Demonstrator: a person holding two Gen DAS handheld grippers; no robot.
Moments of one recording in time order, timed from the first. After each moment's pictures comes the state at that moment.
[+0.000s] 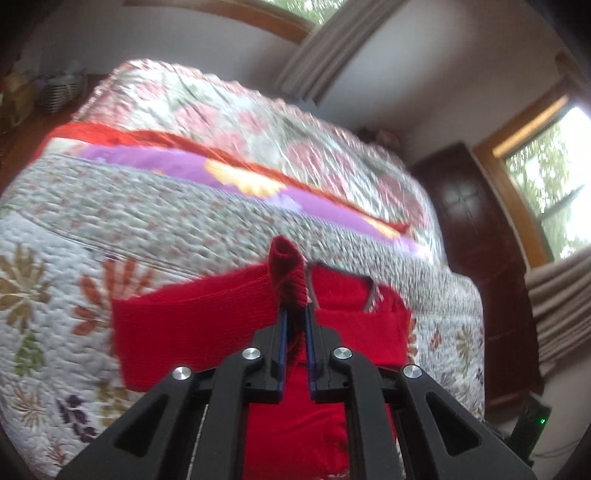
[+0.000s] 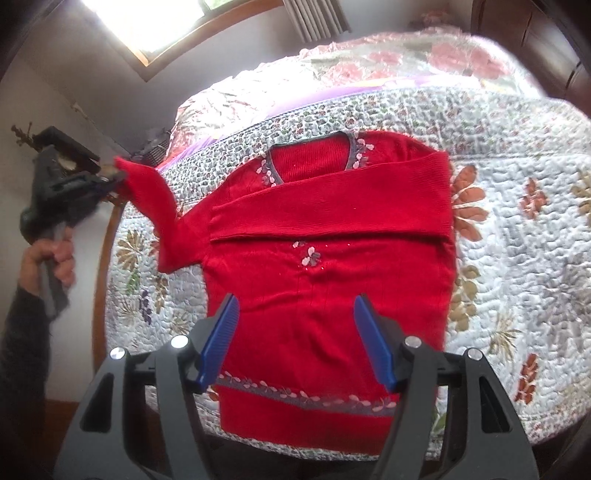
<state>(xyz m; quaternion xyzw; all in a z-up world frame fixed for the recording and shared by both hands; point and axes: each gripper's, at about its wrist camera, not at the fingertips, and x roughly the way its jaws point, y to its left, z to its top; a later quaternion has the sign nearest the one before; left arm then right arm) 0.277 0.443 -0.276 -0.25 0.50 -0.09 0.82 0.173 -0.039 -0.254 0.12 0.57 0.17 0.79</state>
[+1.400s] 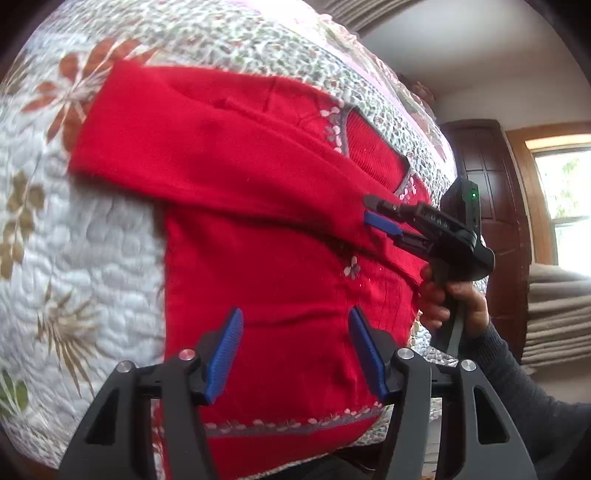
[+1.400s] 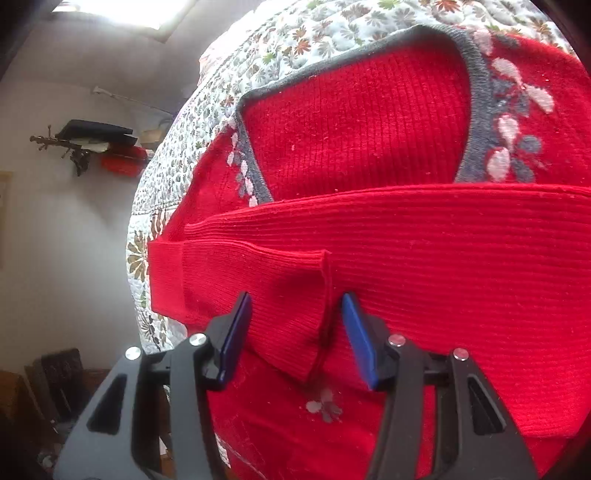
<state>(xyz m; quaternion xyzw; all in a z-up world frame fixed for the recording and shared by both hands) 0.159 0.391 -0.413 -0.36 0.59 -0.07 0.72 0.365 0.021 -0.452 0.18 0.66 0.31 0.67</state>
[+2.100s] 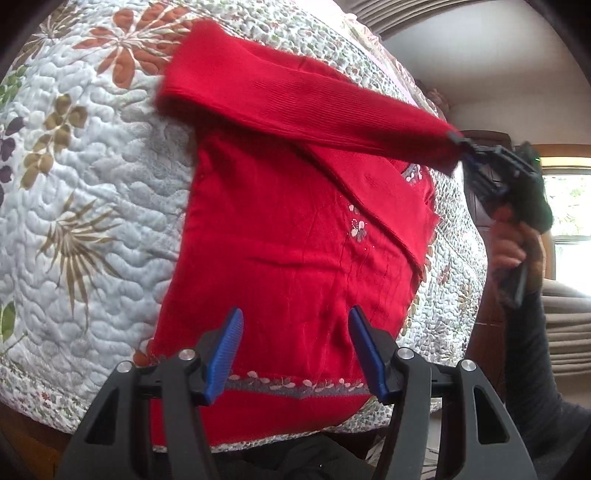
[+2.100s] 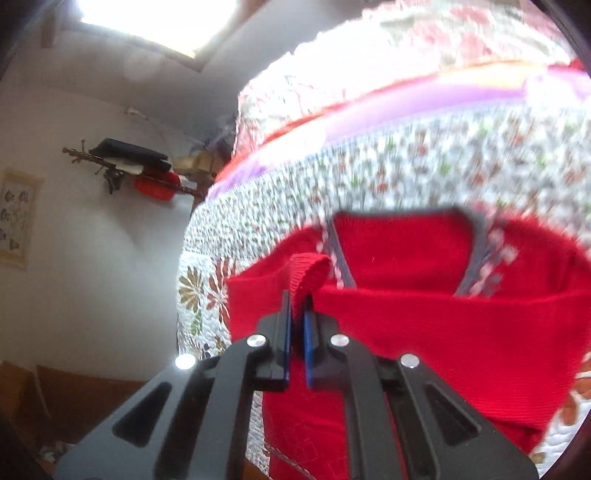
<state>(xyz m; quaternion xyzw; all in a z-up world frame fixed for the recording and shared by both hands) 0.103 0.380 -0.404 -0.38 0.60 -0.05 0.70 0.403 -0.002 -0.316 0.21 0.59 0.33 0.71</state>
